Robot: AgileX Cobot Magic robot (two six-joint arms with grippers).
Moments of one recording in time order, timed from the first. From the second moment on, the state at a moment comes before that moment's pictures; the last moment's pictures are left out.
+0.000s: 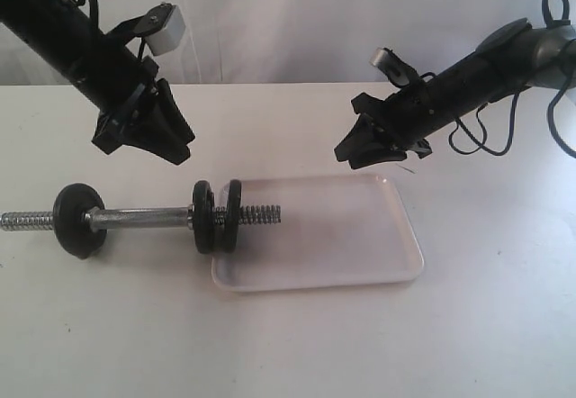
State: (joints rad) left arm -0.23 1.93 -1.67 -0.68 1.32 1.51; right arm 0.06 2.29 -1.75 0.94 1.18 -0.66
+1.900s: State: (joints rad) left arm -0.12 1.92 -1.67 -0.02 1.20 0.16; right arm 0.06 2.14 -1.75 0.39 1.14 -0.32
